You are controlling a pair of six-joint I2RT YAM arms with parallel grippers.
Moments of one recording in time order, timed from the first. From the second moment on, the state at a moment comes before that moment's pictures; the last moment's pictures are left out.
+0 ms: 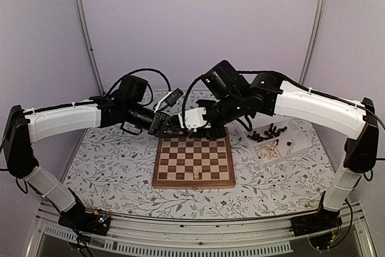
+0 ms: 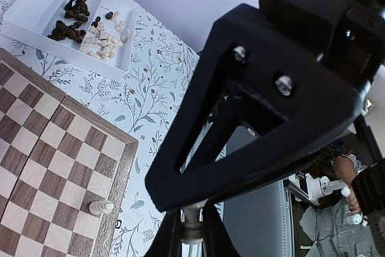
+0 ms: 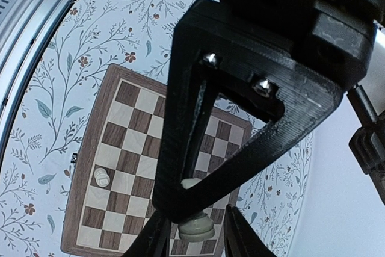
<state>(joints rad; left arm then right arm) -0.68 1.52 1.11 -0.20 0.97 -0.27 1.05 1.76 1.71 -0.76 -0.12 -0.95</state>
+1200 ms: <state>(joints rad) -0.85 1.23 0.72 0.54 0.45 -0.20 0.82 1.68 1.59 -0.62 -0.82 -0.56</state>
